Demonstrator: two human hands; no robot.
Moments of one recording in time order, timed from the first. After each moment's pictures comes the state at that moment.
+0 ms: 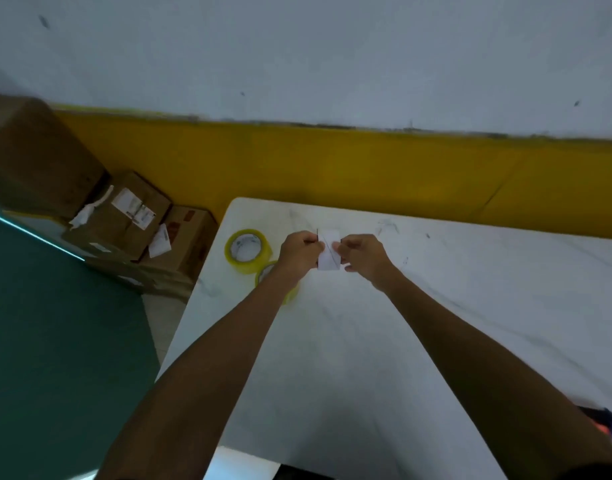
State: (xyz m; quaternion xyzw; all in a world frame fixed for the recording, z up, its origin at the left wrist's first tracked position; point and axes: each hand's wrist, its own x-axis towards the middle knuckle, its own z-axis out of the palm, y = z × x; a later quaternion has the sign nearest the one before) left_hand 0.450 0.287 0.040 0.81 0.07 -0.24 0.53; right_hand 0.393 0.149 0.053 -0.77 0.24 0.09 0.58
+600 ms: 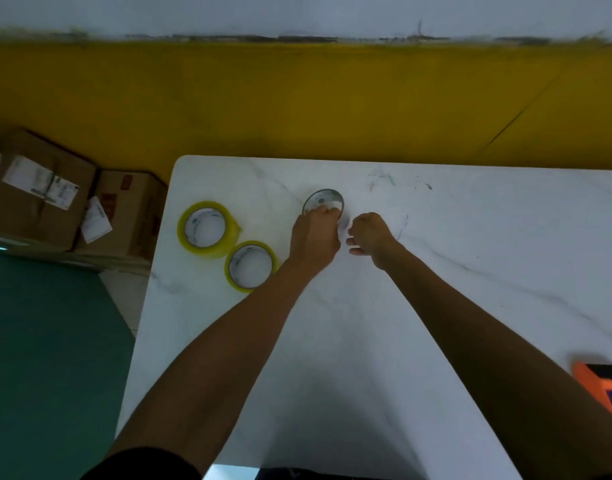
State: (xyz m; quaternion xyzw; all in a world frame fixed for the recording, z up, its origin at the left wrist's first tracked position) left_hand 0.467 0.233 -0.041 0.93 -0.30 -0.09 0.19; right_hand 0.433 0.121 -0.037 -0.66 0.46 0.18 0.57
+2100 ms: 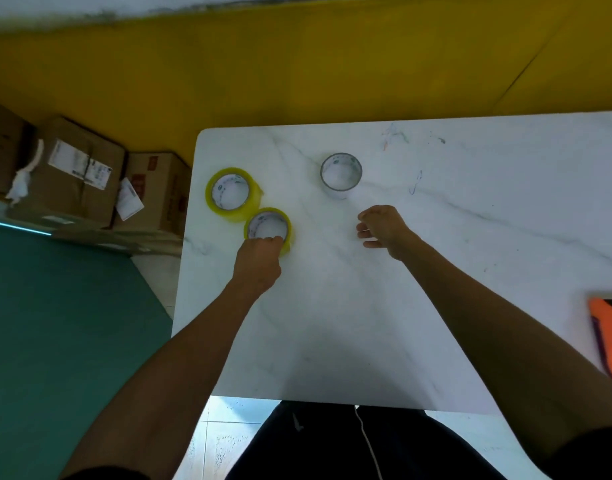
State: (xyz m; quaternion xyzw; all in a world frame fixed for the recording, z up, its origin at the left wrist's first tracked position) left_hand 0.420 0.409 -0.057 0.94 -0.31 -0.14 0.04; right_hand 0.367 0.159 -0.045 -0.63 0.46 0.17 0.61
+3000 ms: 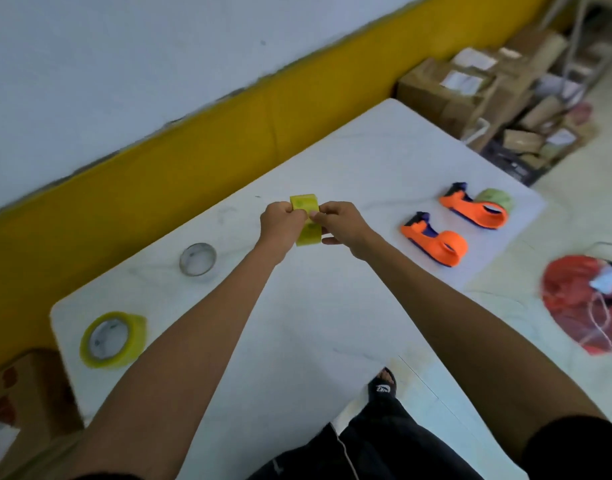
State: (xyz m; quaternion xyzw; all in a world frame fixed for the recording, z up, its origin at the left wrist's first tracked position) left_hand 0.312 0.145 0.101 0.79 -0.27 -0.36 0.41; right_hand 0.199 0.083 0.082 -0.60 0.50 -0.15 0.61
